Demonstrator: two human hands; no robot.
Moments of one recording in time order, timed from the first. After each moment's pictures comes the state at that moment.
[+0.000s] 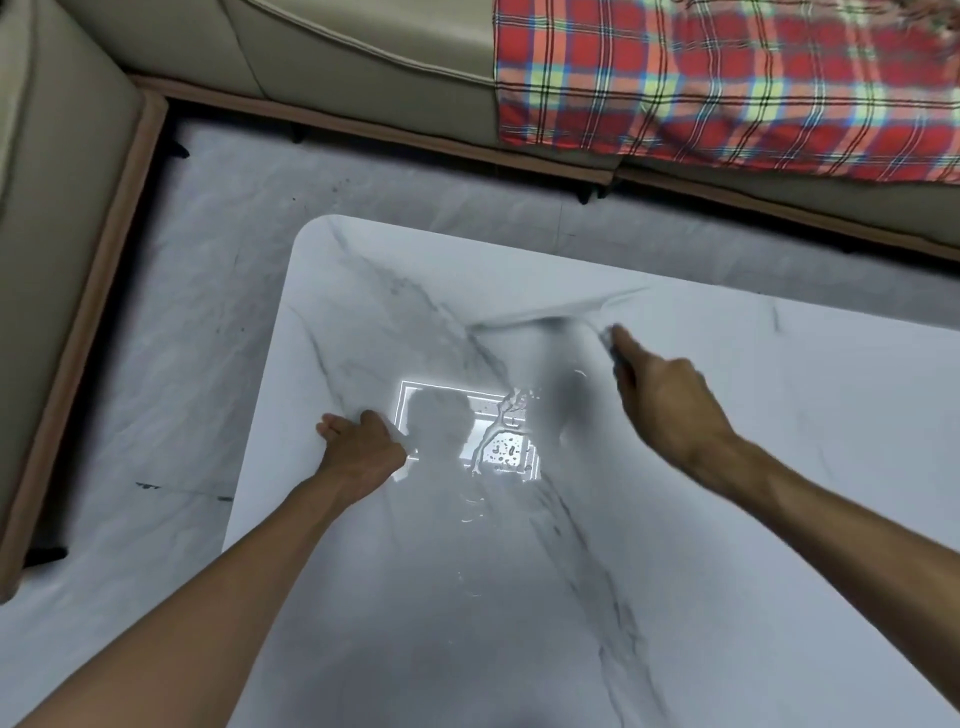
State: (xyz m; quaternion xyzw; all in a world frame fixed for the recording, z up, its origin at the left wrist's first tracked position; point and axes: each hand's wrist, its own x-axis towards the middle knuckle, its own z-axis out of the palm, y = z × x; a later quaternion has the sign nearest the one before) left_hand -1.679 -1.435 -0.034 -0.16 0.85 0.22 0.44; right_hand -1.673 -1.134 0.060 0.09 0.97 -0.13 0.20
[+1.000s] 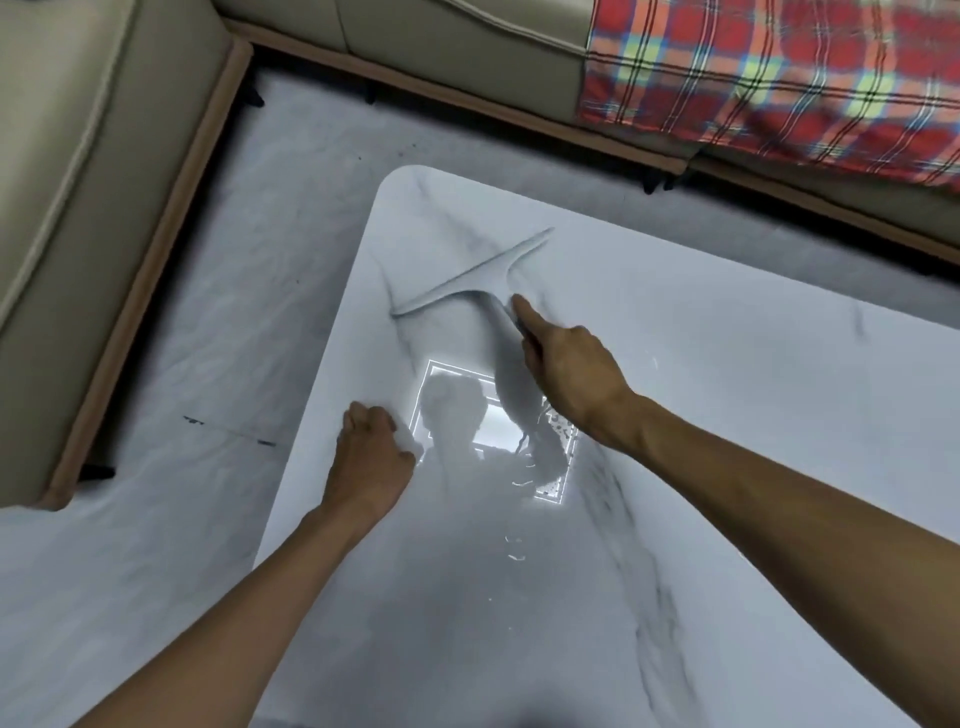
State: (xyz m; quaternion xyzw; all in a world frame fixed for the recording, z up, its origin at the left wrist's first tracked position) left_hand -1.597 -1.500 -0.048 -0.15 0.91 0.26 0.28; right_hand -1.691 -1.270 0.007 -0.06 0.95 -0.19 0.22
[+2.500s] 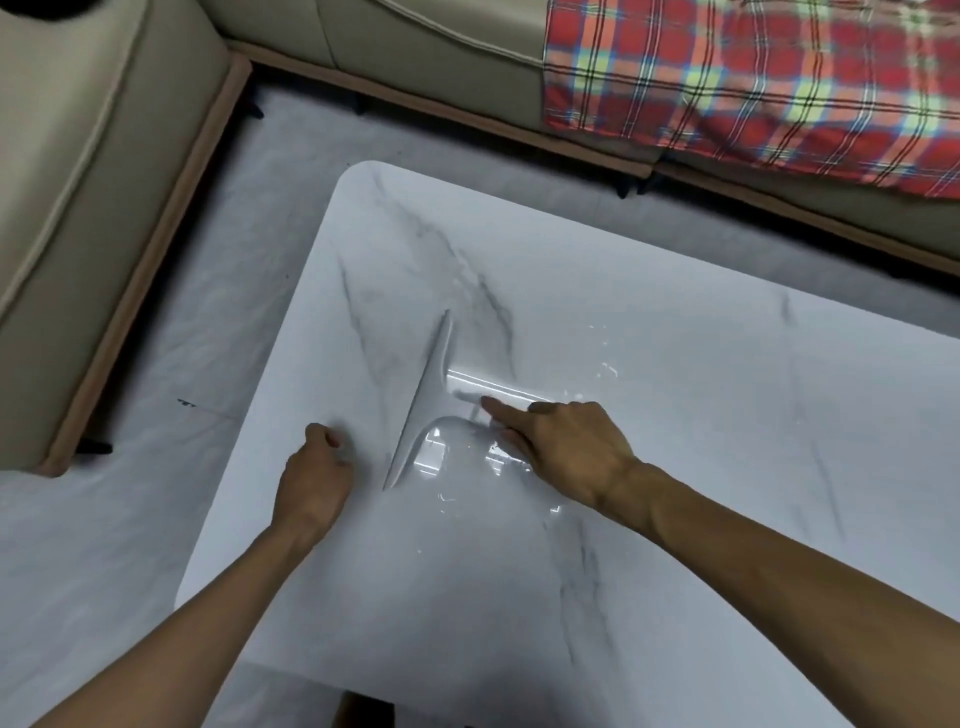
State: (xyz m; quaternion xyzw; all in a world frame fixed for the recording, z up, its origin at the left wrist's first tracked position) left_hand -1.528 -1.464 -0.017 -0.29 0.88 0.28 0.27; right_hand -1.582 -1.175 0.050 -0.24 0.93 -0.09 0.24
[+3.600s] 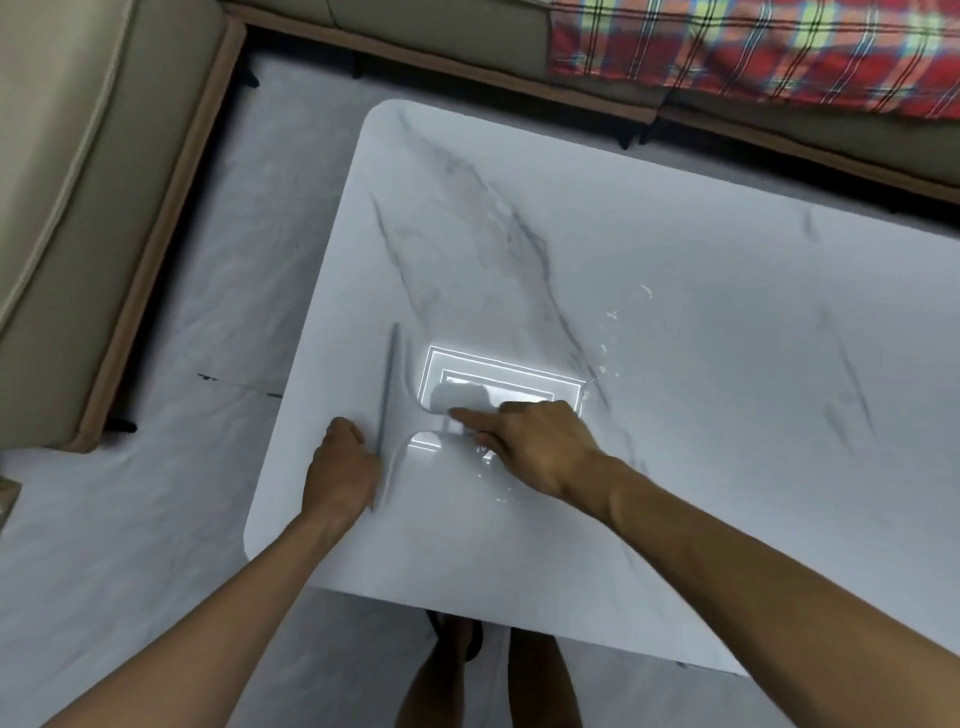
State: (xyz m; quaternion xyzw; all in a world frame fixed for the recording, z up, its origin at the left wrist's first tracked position) left_hand -1.453 -1.515 -0.025 -0.27 0.87 0.29 0.30; right_hand -1.484 -1.276 0.029 -0.23 0.92 -0.10 0.29
